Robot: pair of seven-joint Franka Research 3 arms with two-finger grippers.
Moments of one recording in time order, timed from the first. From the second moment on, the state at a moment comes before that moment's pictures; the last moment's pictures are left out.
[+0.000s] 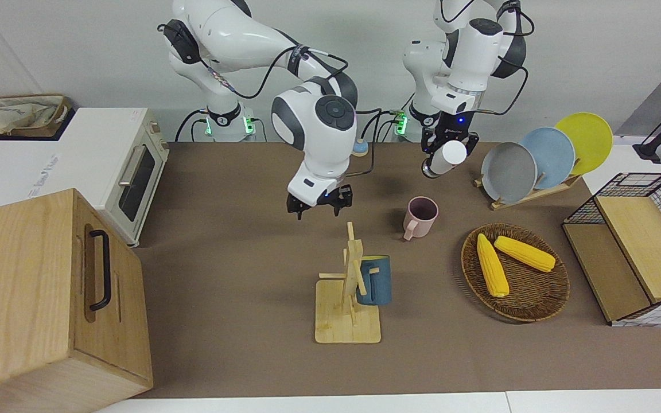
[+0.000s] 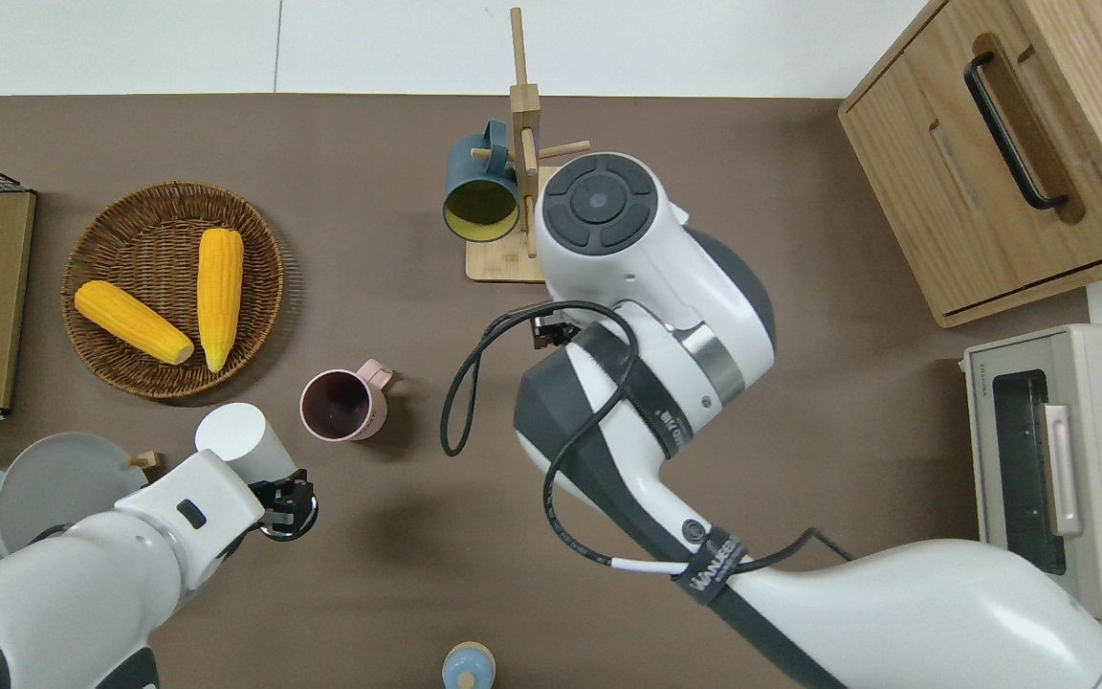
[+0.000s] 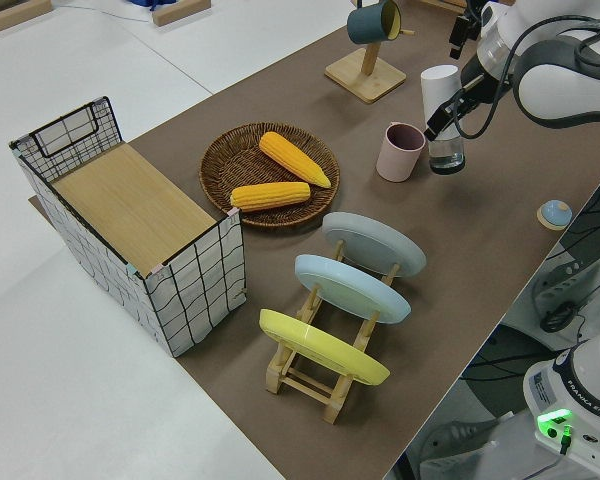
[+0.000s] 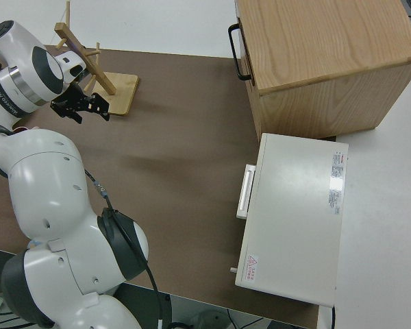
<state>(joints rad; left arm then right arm) -0.27 -0.48 0.02 -2.53 -0.01 2.33 -0.10 0.18 0.58 0.45 -1.25 -0.31 1.67 0.45</state>
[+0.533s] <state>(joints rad) -0.31 -0.41 0.02 -2.53 -0.01 2.33 -0.10 -0.01 0.42 0.33 -1.29 -0.27 1.66 0.02</state>
